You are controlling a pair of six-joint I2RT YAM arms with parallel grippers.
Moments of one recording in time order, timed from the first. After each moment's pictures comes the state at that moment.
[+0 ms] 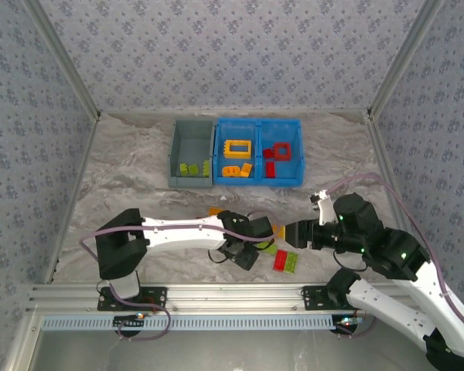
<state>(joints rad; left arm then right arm) -1.28 1.76 1.23 -0.91 -0.10 -0.66 0.75 0.60 0.98 -1.04 -0.24 0.64</state>
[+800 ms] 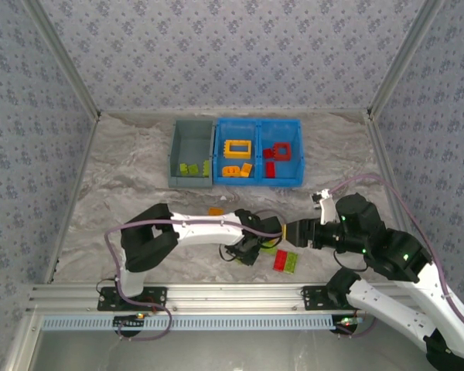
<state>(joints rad) -1.25 1.92 1.33 -0.94 -0.10 -0.71 0.75 0.59 0.98 -1.01 -0.24 0.66</state>
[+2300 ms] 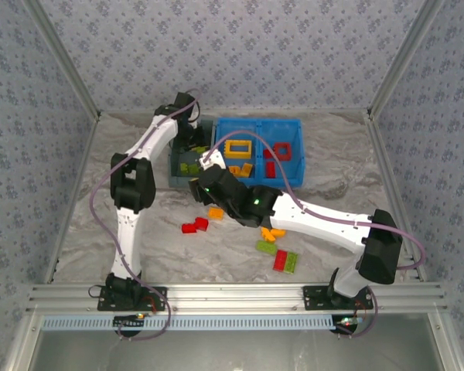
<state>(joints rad) -0.31 2.33 2.14 -0.97 0.24 -0.41 1.13 1.57 1.37 -0.36 0.48 0.39</state>
